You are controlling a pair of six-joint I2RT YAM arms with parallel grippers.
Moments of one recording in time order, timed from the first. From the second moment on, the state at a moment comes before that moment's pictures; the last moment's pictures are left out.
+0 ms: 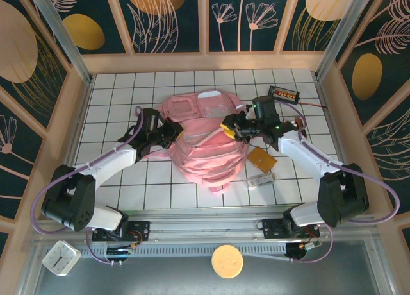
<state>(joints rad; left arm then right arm) -0.43 1.42 0.79 0.02 0.34 -1.24 0.43 1.40 0.96 -0.24 -0.58 1.19</state>
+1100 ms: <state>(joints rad) -0.43 1.38 0.91 -0.21 0.36 -0.90 0.49 1.53 1.01 -0.17 -0.57 1.30</state>
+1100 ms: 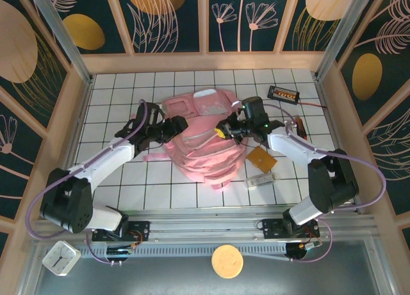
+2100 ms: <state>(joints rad) -0.55 1.42 1.00 -0.48 0.40 -0.44 0.51 1.64 1.25 -0.27 -0.56 1.27</state>
